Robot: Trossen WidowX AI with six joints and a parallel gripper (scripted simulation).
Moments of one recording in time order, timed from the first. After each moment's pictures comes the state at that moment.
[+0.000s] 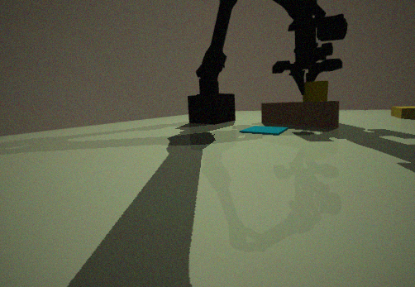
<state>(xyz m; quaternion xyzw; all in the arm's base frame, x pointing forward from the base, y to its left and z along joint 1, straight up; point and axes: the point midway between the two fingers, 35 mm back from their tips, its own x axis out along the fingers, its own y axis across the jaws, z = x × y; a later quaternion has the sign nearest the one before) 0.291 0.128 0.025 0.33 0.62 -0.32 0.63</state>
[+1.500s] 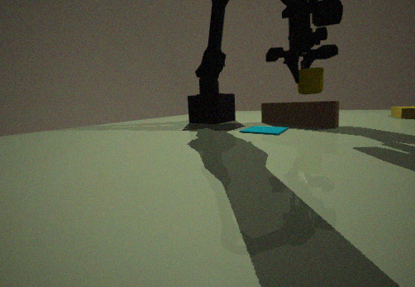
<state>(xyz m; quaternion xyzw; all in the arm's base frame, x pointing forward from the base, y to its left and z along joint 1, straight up) 0.283 0.097 0.058 0.33 0.62 -0.33 0.63</state>
